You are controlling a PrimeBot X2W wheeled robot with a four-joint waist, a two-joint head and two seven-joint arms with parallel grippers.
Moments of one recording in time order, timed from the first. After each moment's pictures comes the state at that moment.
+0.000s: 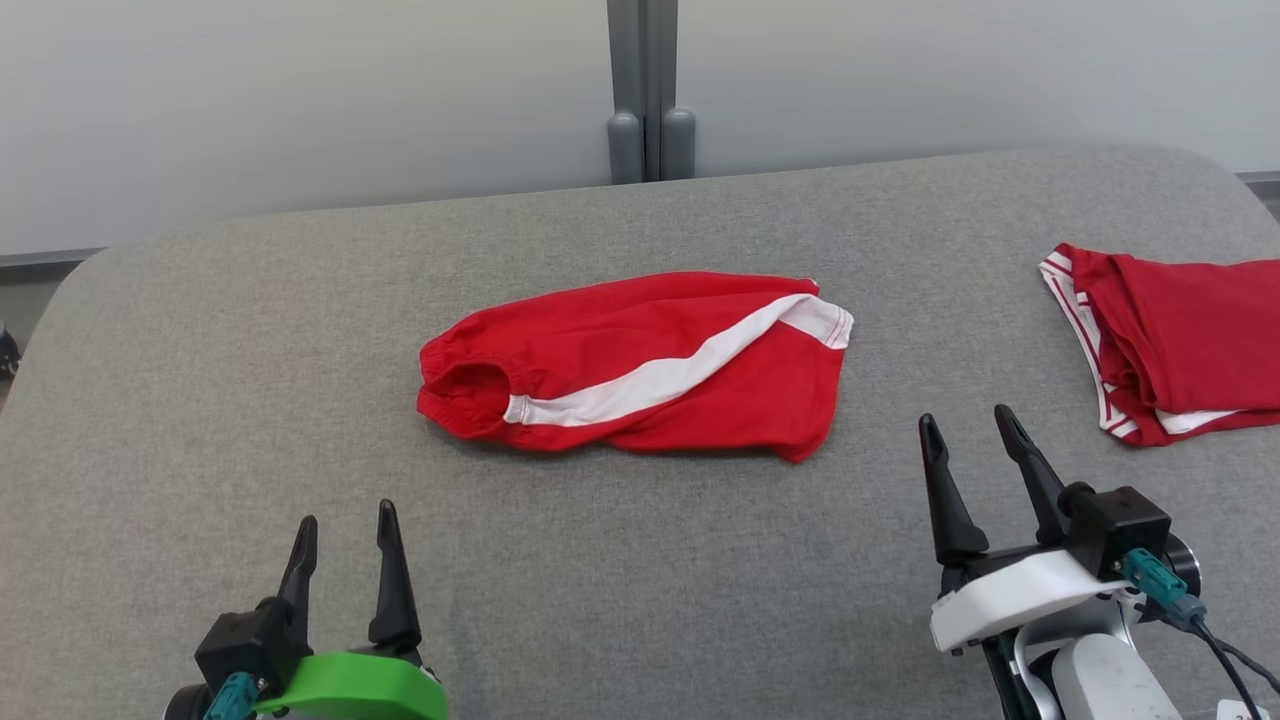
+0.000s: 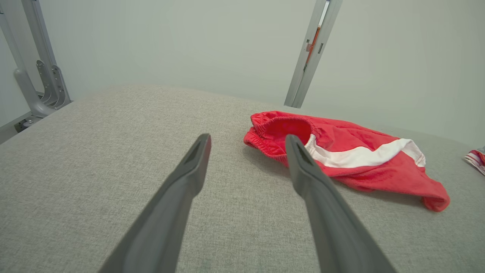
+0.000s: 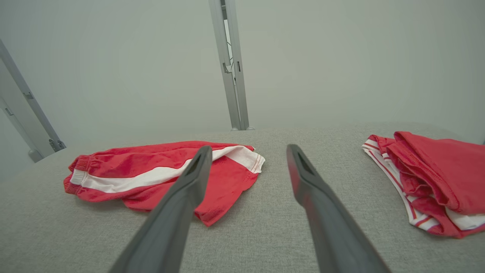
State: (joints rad) left arm 0.02 0.05 -0.12 0.21 -0.34 0.05 -0.26; right arm -0.08 -0.05 0.06 0.22 0.16 0.13 -0.26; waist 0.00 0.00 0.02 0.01
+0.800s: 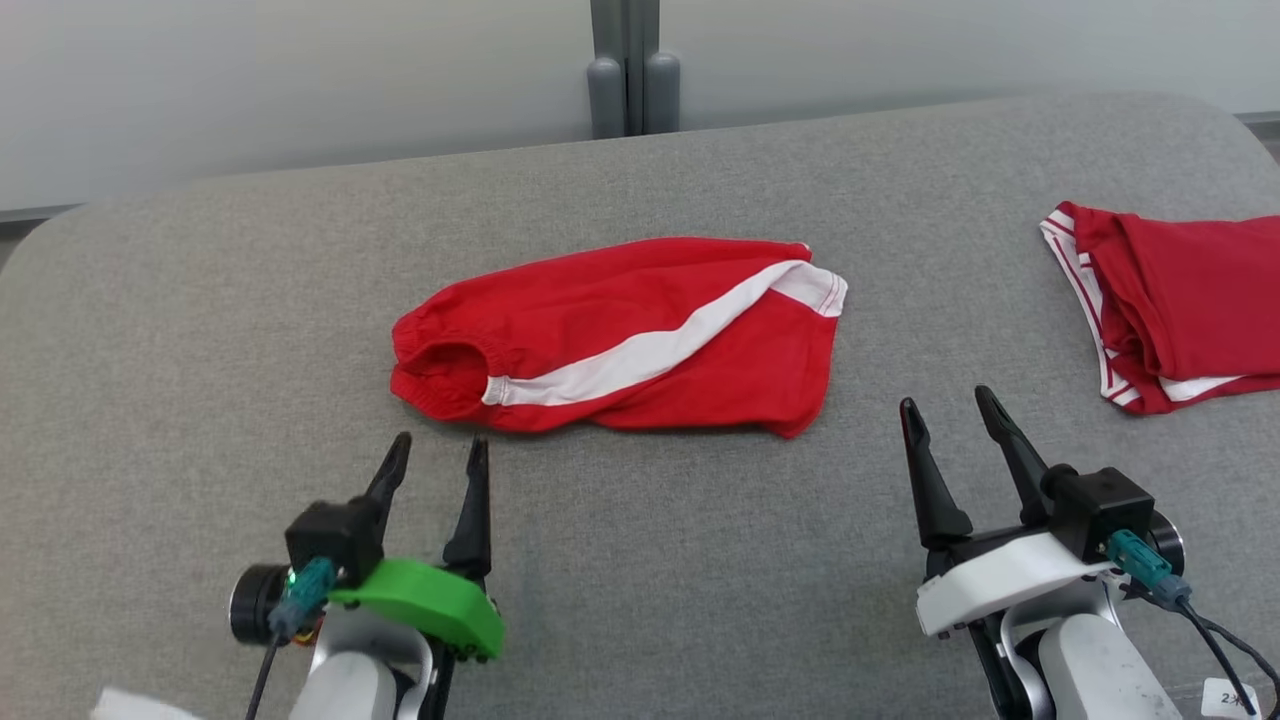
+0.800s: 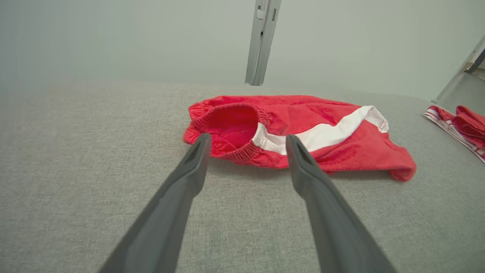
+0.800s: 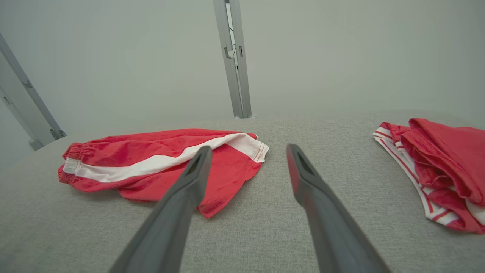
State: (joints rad) left arm -0.13 0.05 -0.22 0.29 -0.29 -0.03 -0.19; right arm -0.12 -0.05 0.08 0.23 0.15 0.13 -0.26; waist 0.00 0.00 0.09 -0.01
